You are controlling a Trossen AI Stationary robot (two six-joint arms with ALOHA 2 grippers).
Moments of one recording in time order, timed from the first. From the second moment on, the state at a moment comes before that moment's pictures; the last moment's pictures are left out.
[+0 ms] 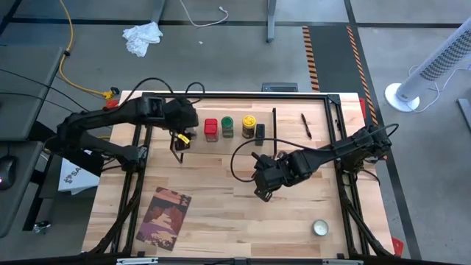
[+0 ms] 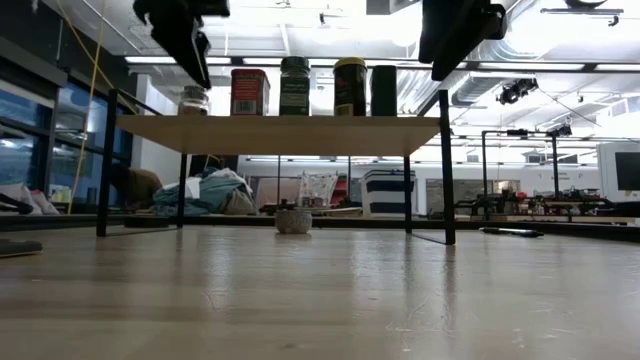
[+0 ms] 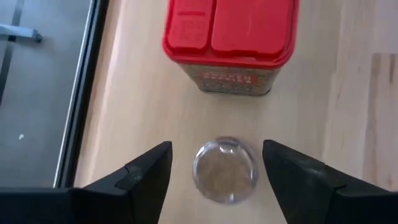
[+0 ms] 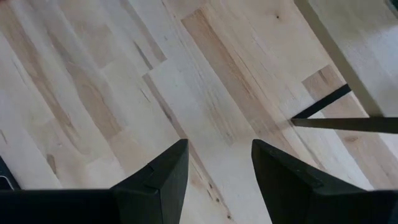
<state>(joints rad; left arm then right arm) 0.24 1.22 1.23 -1.07 -0.17 0.19 0.35 1.73 1.56 -1.11 0.24 0.89</state>
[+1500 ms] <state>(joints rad) -0.39 0.09 0.44 -0.30 -0.40 -0.31 0.10 1.57 1.56 -0.58 0.32 0.86</state>
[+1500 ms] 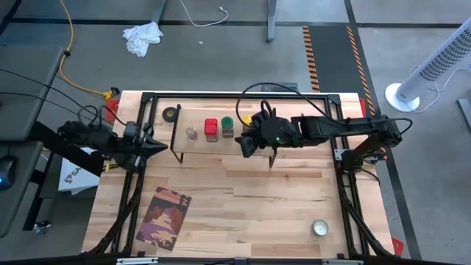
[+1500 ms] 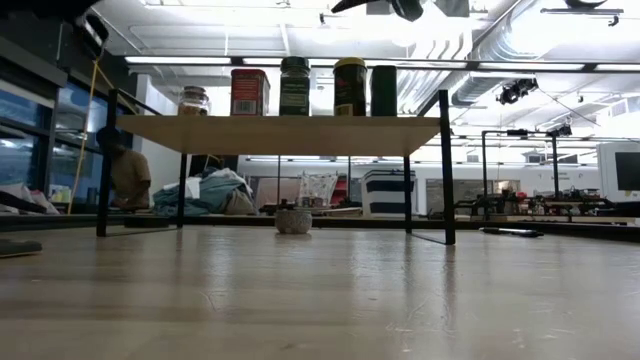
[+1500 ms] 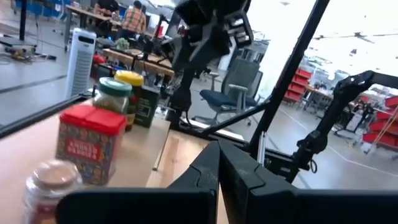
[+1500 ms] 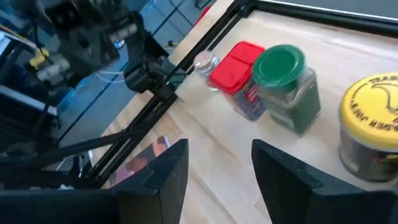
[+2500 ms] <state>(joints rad) -0.22 0.10 0.01 0.14 -0.40 -0.36 0.18 1.28 1.56 -0.92 0.47 0.73</state>
